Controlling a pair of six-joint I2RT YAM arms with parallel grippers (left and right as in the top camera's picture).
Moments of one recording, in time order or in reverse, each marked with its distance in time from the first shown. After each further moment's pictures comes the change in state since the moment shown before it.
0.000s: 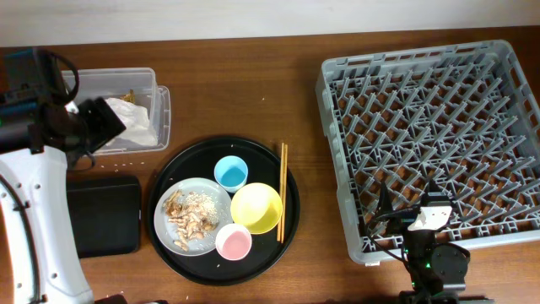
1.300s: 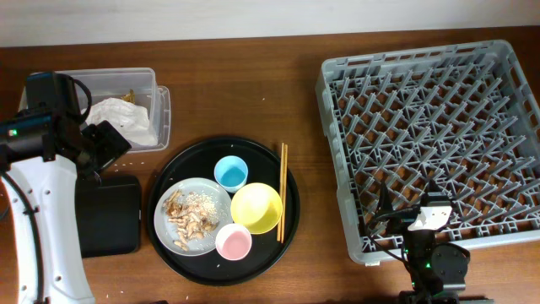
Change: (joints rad) left arm 0.000 -0.050 -0.174 0.001 -0.134 -0.109; right arm 0.000 0.000 0.000 0.000 0.000 0.000
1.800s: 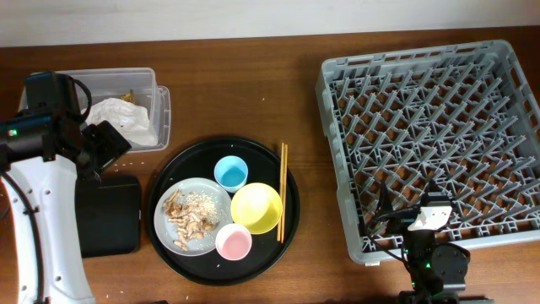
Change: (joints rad) left arm 0.000 0.000 0.000 0.000 0.000 0.000; right arm 0.000 0.000 0.000 0.002 -0.014 0.016
